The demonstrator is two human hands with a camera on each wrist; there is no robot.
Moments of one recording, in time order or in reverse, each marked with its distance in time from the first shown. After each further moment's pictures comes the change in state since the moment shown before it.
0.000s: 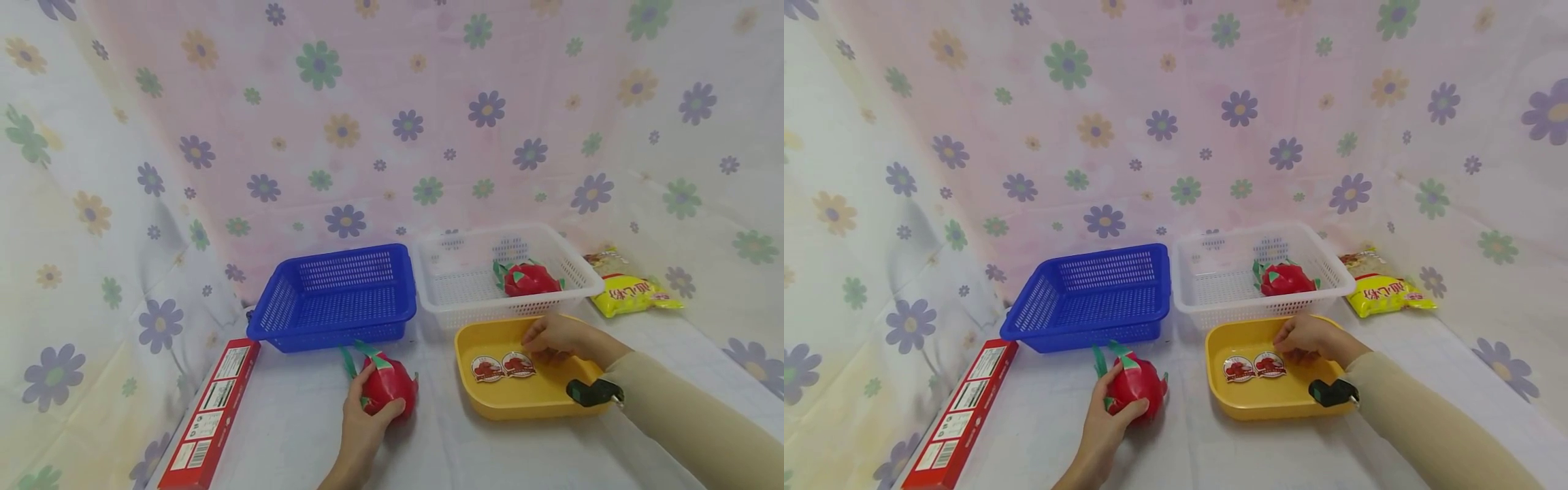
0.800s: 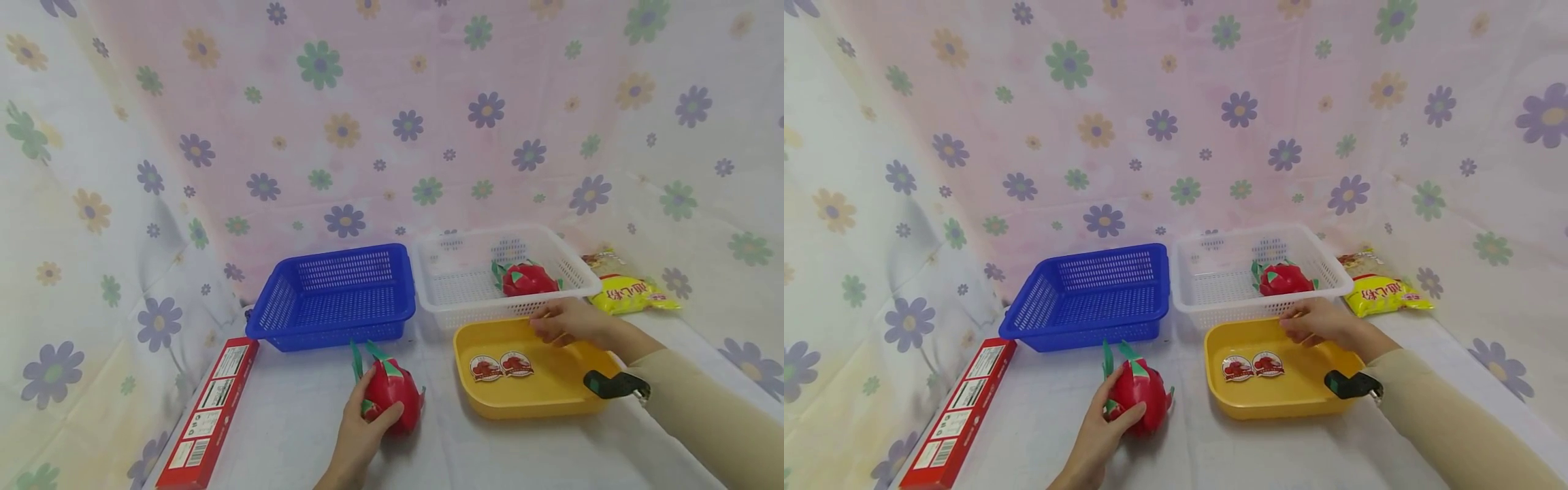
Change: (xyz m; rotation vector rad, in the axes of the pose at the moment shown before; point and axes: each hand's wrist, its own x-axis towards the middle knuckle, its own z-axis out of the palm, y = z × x) left_hand -0.010 0.002 -0.012 0.004 -0.156 -0.019; right_hand -0.016 0.003 -0.028 0.157 0.027 -0.155
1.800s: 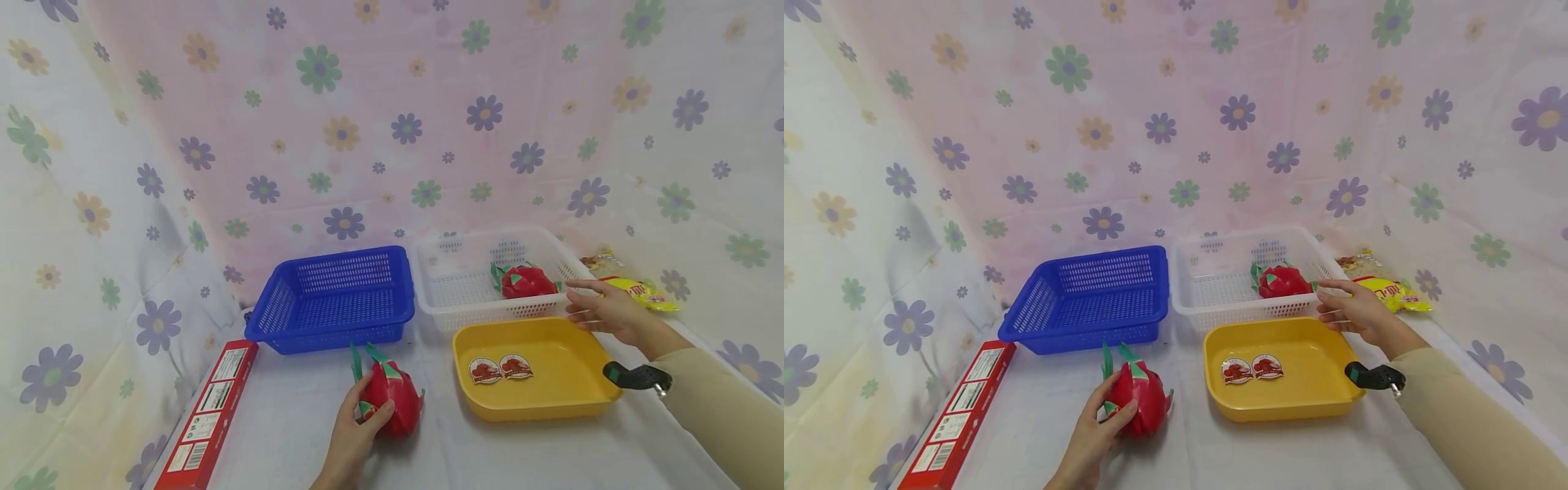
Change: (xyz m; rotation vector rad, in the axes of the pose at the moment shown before) left_hand 0.003 -0.002 -0.006 -0.103 -0.022 -0.015; right_hand -0.007 0.029 -0.046 0.184 0.226 0.055
